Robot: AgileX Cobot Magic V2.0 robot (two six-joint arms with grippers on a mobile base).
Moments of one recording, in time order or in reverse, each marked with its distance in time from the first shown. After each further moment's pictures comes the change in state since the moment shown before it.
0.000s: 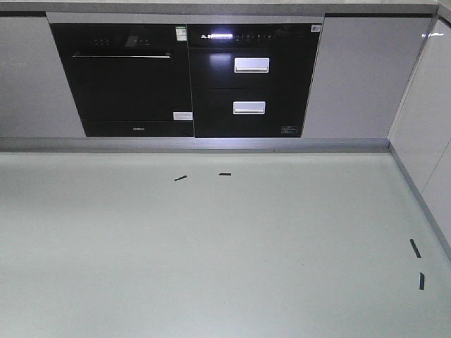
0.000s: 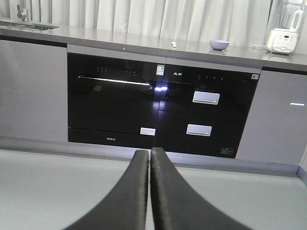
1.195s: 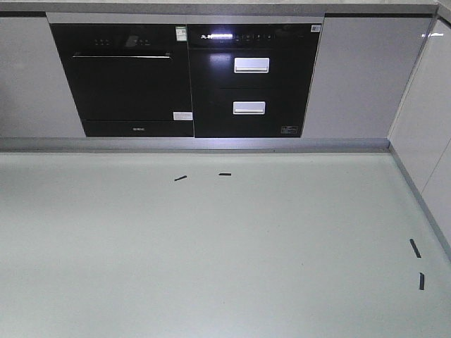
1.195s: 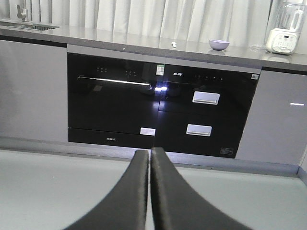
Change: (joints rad) left arm 0.000 0.000 0.000 0.000 0.000 0.000; right arm 0.000 0.000 0.000 0.000 0.000 -0.001
